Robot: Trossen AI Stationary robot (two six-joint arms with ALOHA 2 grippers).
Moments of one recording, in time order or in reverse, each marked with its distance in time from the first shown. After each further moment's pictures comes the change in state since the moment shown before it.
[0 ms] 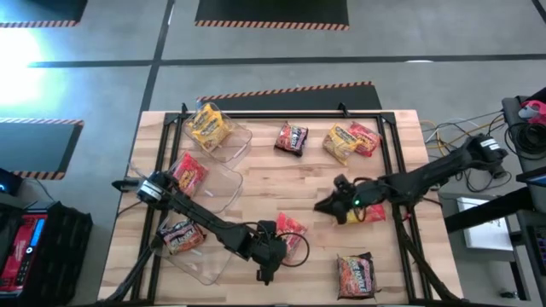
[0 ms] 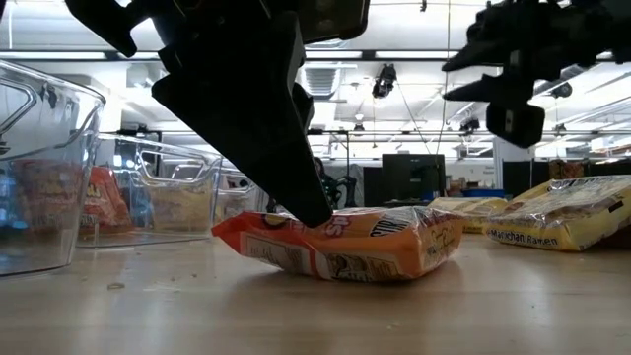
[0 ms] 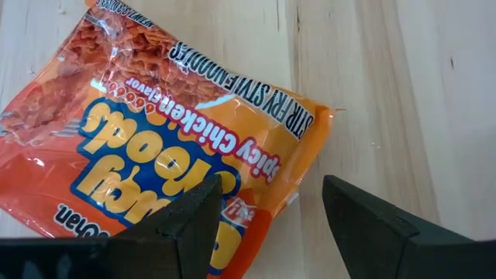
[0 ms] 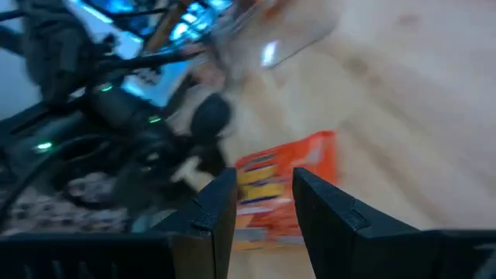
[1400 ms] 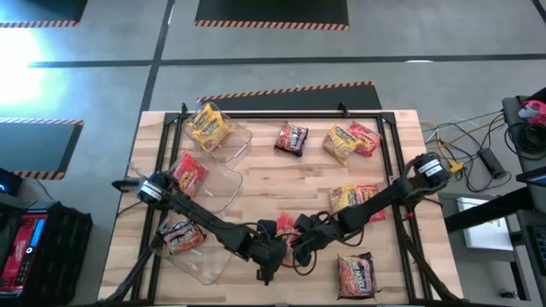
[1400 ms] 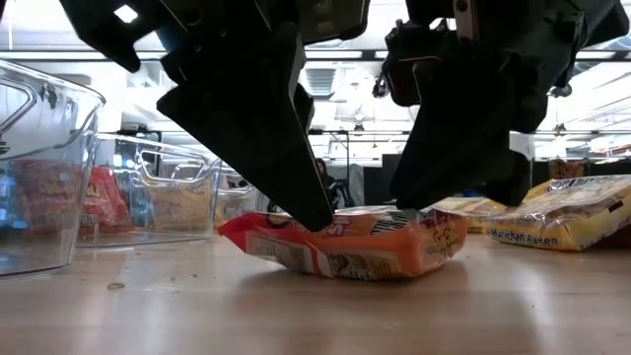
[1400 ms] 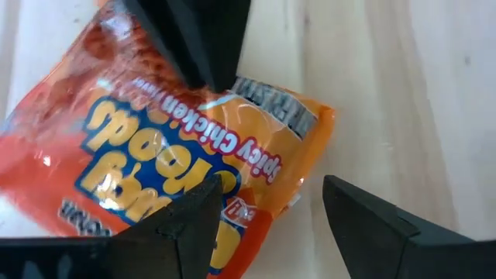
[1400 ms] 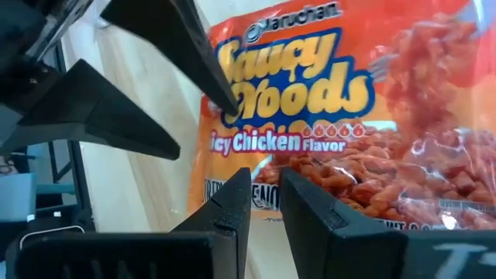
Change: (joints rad) left arm 0.003 -0.001 -0.002 0.000 -0.043 0.017; right arm 0.174 0.722 0.542 -0.270 -0.003 0.045
